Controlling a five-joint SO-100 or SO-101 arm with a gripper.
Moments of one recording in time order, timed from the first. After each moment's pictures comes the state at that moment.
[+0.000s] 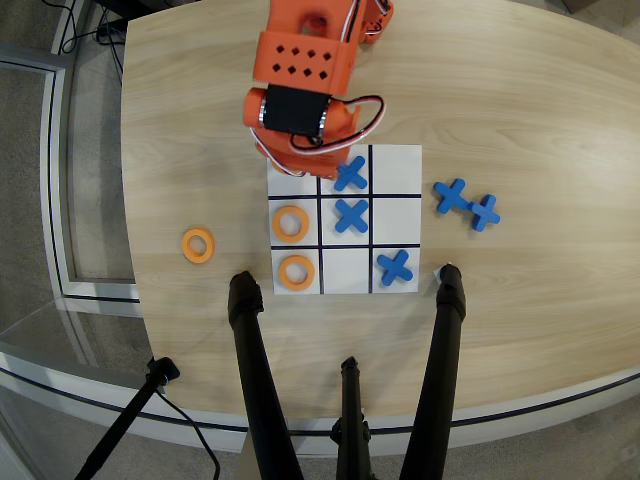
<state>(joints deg) 13.3 109.7 126.0 63.5 -88.2</state>
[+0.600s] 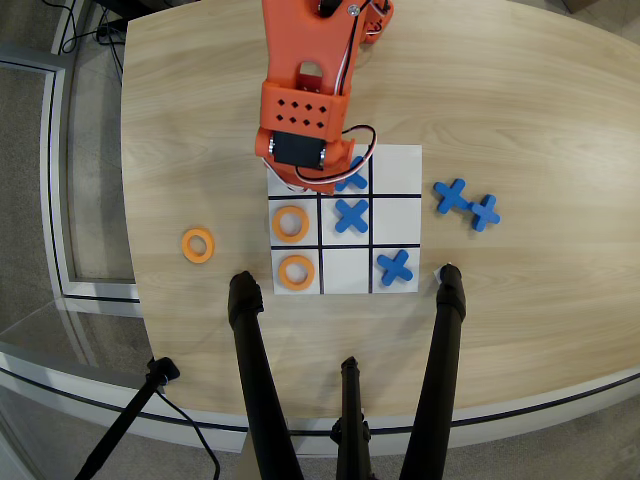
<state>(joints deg) 12.3 96.6 126.3 51.3 -85.3</state>
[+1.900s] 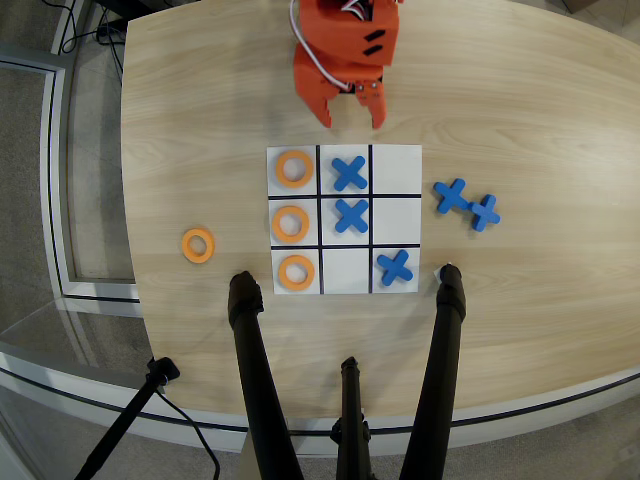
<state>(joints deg) 4.5 176.9 162.2 74.2 -92.8</state>
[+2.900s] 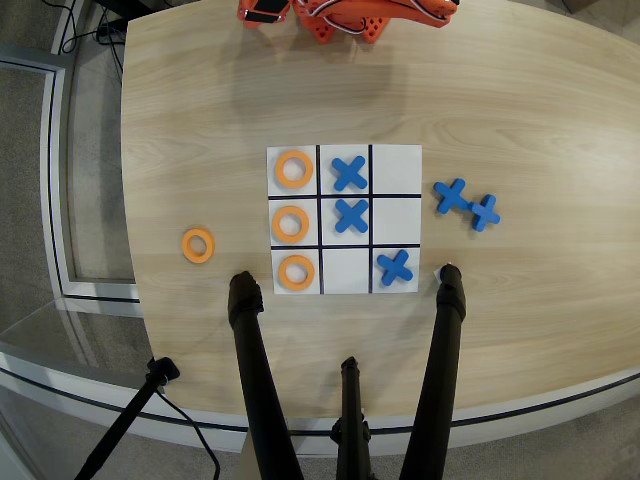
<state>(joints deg) 95.8 193.4 180.3 76.9 -93.1</state>
